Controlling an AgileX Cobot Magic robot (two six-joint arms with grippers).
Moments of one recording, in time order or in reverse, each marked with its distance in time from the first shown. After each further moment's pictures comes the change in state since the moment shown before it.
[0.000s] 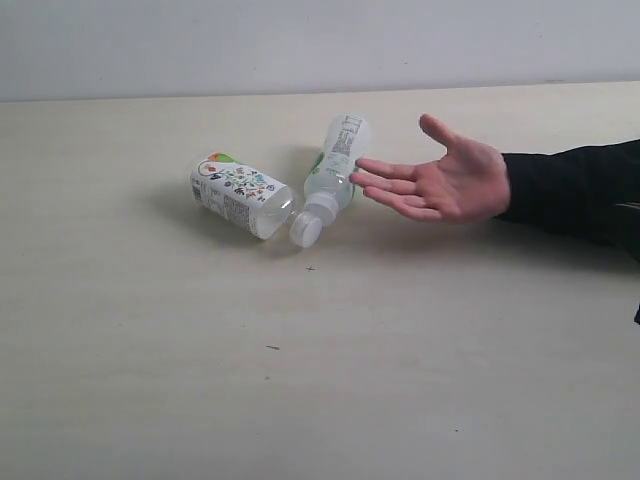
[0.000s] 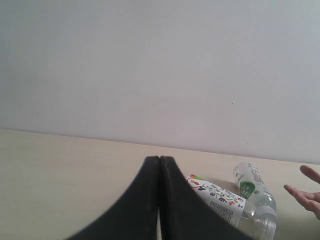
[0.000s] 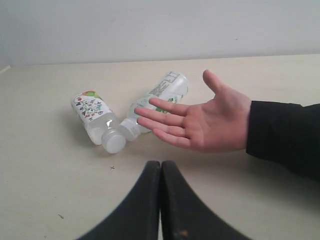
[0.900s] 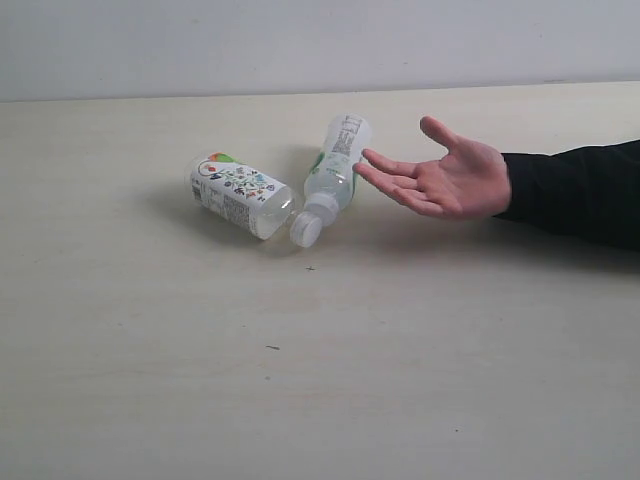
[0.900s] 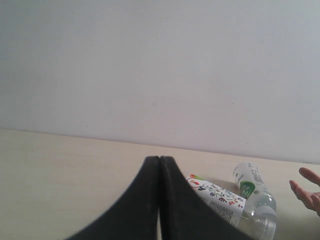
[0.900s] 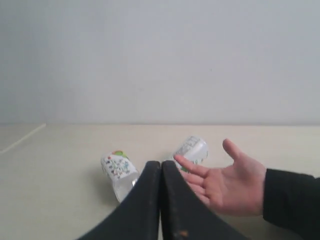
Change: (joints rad) left arm 0.000 0.000 0.000 0.000 0.000 0.000; right arm 0.026 -0.273 0.000 0.000 0.000 0.000
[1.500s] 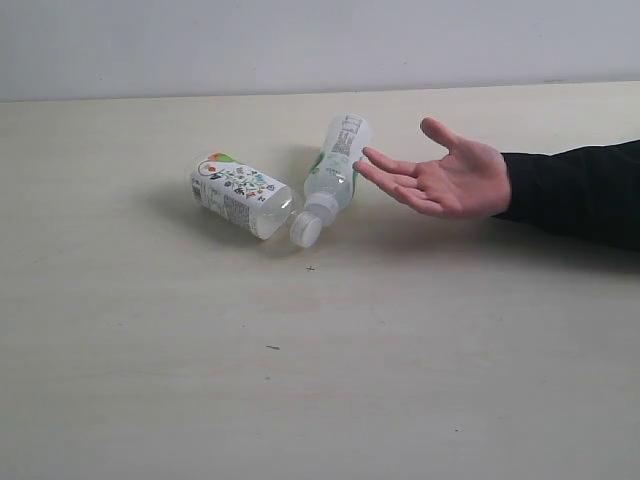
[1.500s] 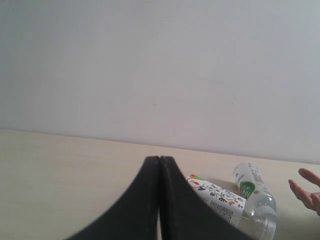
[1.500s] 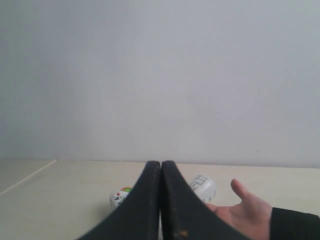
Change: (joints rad) left arm 0.000 0.000 0.000 0.000 0.000 0.000; right arm 0.000 -0.144 0.000 0.000 0.000 0.000
